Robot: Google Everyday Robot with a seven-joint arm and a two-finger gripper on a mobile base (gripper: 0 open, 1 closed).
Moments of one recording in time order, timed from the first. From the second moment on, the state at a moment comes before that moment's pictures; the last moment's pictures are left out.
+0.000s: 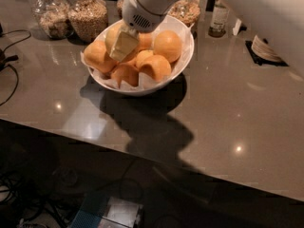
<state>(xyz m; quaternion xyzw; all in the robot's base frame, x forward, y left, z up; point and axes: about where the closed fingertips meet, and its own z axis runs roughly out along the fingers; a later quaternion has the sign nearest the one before) 0.614 0.075 0.966 -0.63 0.70 0.06 0.33</state>
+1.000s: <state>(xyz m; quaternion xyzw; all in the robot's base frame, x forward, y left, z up) 0.562 0.037 1.040 -0.58 0.75 0.06 0.31</state>
